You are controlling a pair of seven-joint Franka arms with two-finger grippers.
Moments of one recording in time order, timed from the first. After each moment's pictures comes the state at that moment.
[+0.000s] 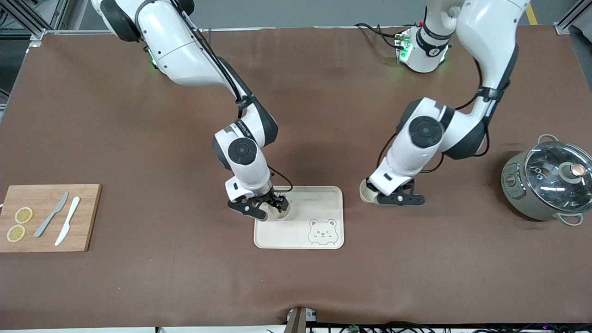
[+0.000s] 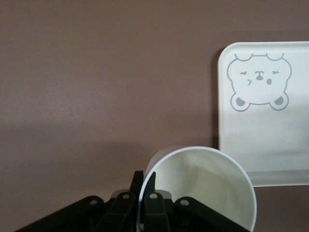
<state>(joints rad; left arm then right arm) -0.05 0.41 -0.37 -1.93 0.21 2.47 -0.48 0.63 0.82 -0.05 -1.43 0.00 2.44 0.98</state>
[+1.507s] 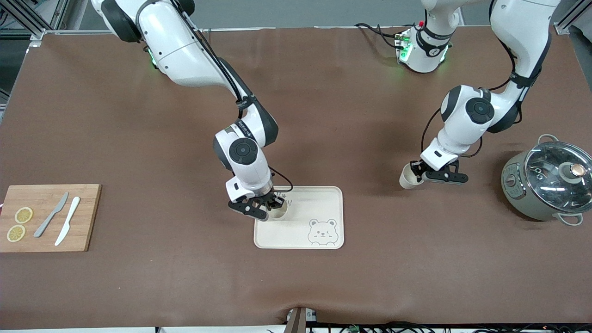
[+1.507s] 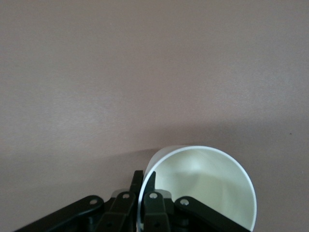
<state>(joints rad) 0.25 0.31 -0.43 -2.35 0.21 2.83 -0.22 0.63 0.83 -0.06 -1.42 -0.01 2.44 0.98</state>
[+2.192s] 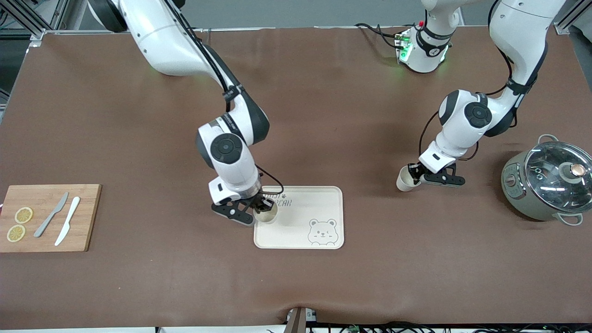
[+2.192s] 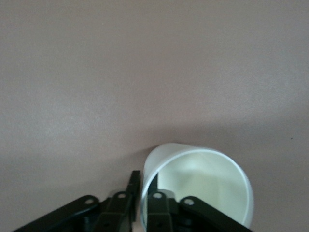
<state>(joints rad) 0.26 0.34 -0.43 -2.33 0.21 2.87 -0.19 0.58 0.70 -0.07 -1.37 0.00 2.22 0.90</state>
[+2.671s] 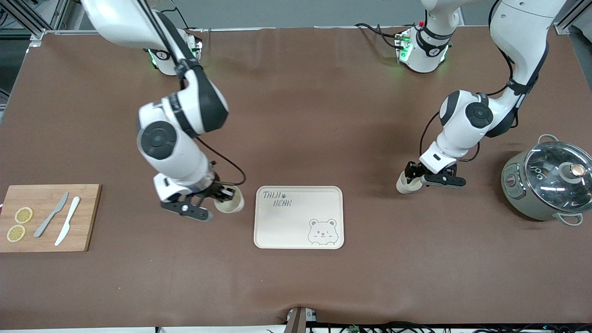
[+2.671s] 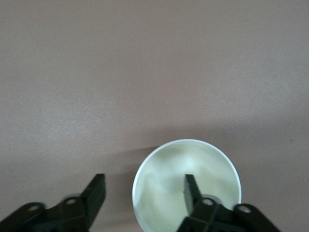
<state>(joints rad) 0.26 0.34 -0.42 -2.33 0.21 2.87 -0.19 0.45 0.48 -0.07 -1.47 0.08 2.01 0.62</state>
